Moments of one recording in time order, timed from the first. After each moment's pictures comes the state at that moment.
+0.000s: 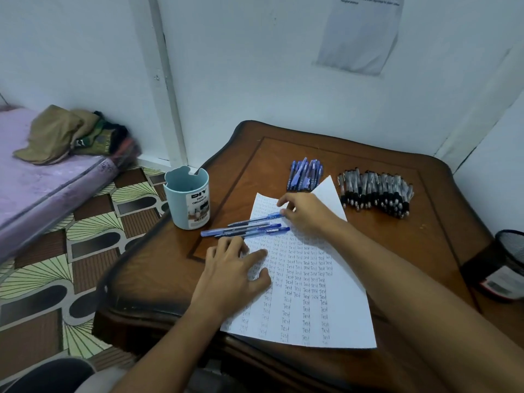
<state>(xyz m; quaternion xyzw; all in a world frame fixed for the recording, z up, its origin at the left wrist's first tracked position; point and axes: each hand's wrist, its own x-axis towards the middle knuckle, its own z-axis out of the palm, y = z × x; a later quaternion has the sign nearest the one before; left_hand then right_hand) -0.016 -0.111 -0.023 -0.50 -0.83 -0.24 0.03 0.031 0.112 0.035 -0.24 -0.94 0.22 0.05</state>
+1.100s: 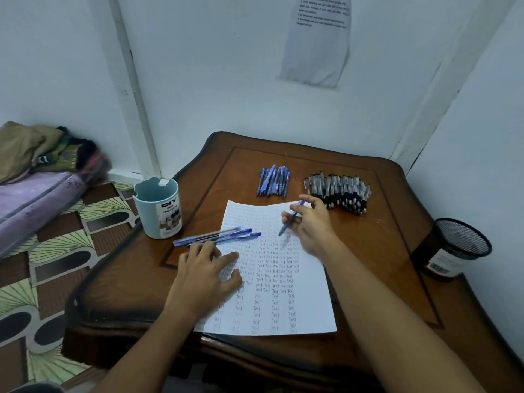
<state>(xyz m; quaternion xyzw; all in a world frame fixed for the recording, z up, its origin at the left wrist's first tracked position) -0.020 -0.108 -0.030 -0.50 -0.83 -0.25 0.07 0.091 0.108 0.043 -0.38 -0.42 0.75 0.34</state>
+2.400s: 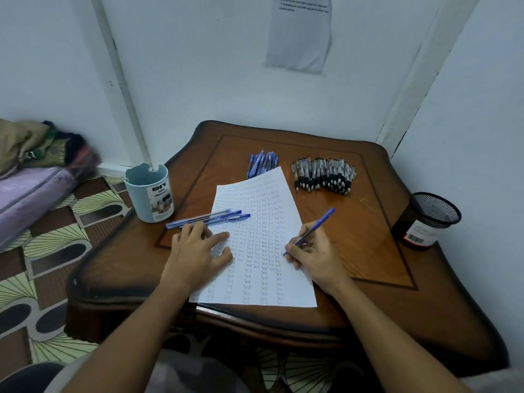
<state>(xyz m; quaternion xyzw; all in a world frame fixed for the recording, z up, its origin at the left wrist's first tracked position) -0.018 -0.107 -0.025 -0.50 -0.83 -0.25 0.05 0.195 0.049 -0.008 -0.29 -0.68 0.60 0.29</state>
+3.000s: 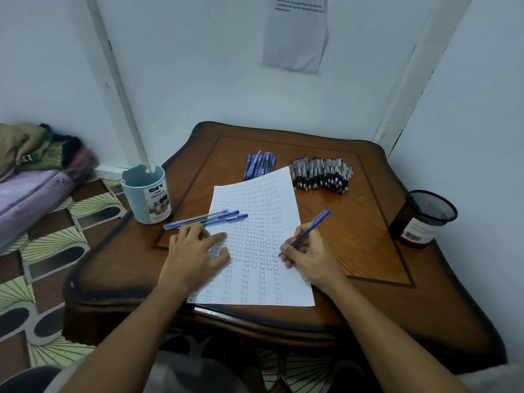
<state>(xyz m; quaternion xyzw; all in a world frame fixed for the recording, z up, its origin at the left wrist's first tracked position) -0.018 -0.108 -0.025 -0.49 -0.83 -0.24 0.05 0.192 0.047 -0.012 -0.30 -0.69 0.59 0.29</state>
